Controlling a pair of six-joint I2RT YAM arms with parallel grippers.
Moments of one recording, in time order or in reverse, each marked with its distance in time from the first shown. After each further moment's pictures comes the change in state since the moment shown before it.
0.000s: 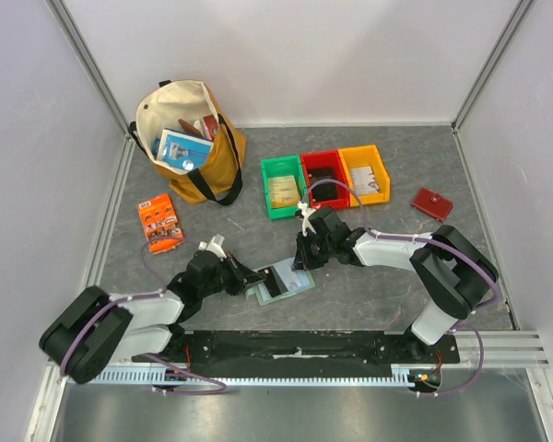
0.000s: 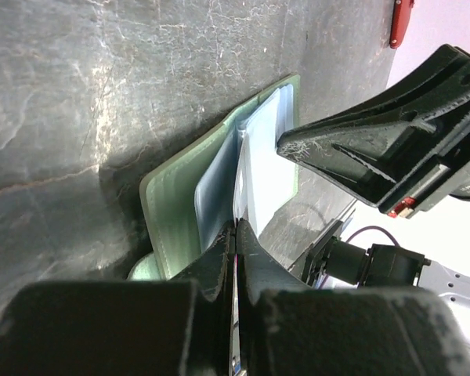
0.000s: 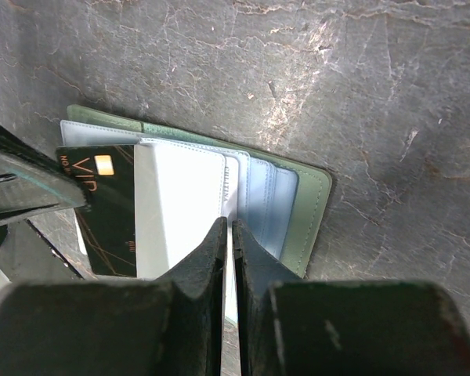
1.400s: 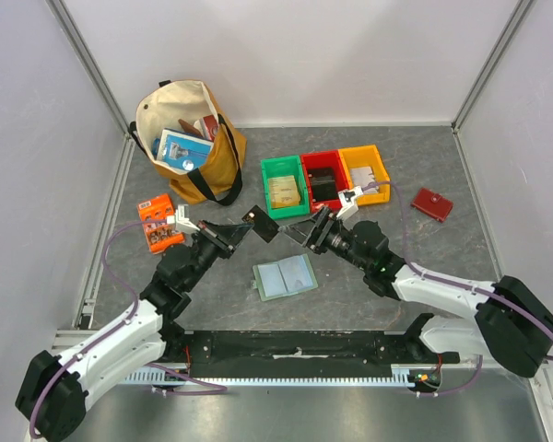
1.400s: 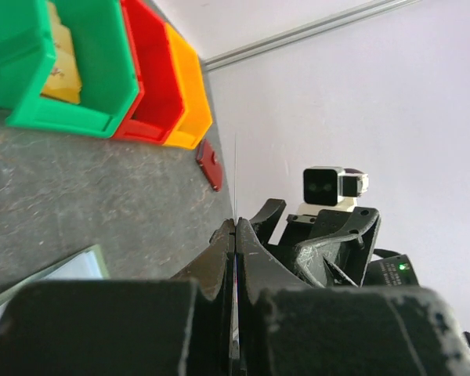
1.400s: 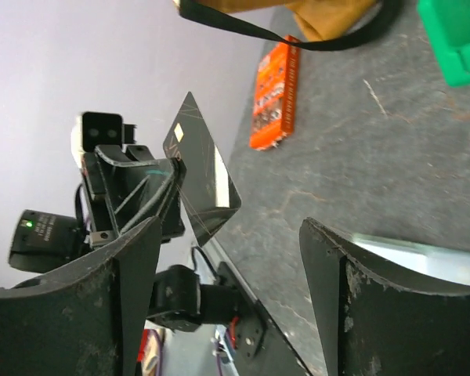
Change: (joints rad) left arm 0.000 -0.521 0.145 -0.126 -0.315 -0.003; right arm 0.047 -0.458 -0.302 0.635 0.199 0.583
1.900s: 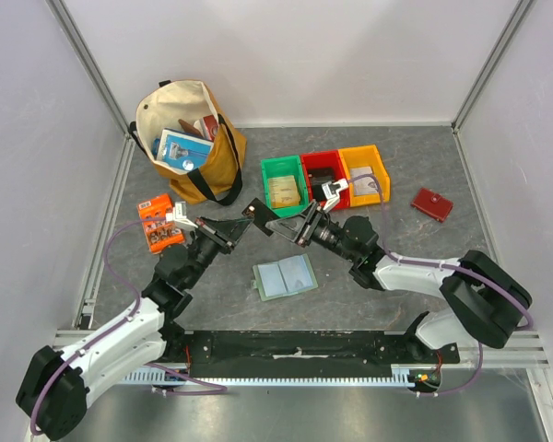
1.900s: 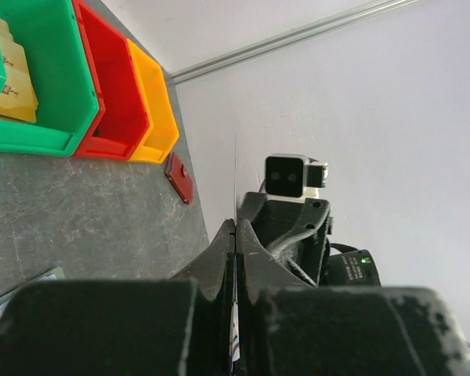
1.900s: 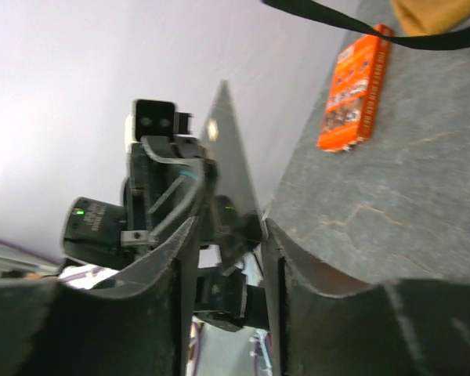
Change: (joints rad) left arm 0.000 0.038 0.008 0.134 0.001 -0.033; right arm 0.008 0.228 0.055 0.344 -0.129 0.096
